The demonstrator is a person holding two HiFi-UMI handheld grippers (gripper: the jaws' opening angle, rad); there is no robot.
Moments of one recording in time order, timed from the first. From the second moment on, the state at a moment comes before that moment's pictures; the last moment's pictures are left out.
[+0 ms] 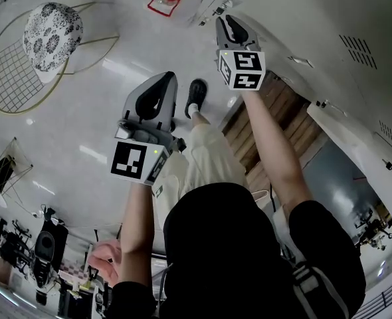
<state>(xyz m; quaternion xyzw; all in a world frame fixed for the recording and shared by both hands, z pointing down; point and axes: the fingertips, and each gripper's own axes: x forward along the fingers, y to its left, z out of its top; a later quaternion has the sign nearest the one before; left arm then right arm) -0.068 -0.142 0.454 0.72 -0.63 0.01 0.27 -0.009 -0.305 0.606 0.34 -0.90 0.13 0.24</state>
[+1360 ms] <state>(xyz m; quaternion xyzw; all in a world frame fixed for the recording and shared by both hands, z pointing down) -0.084 -0.118 0.477 0.70 -0.66 0.01 0.28 -0.034 -0.347 0.652 0.39 -0.88 0.14 0.25</state>
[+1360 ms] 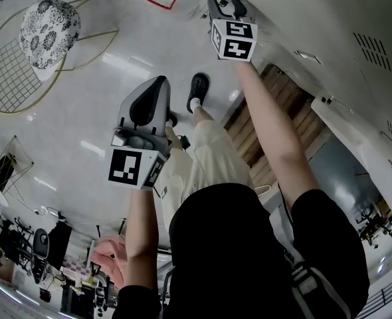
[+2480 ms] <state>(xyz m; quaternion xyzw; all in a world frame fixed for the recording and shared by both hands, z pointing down) -0.067 -0.085 0.459 0.74 -0.61 0.02 0.28 -0.023 -0.274 0.651 0.39 -0.86 0.16 0.28</state>
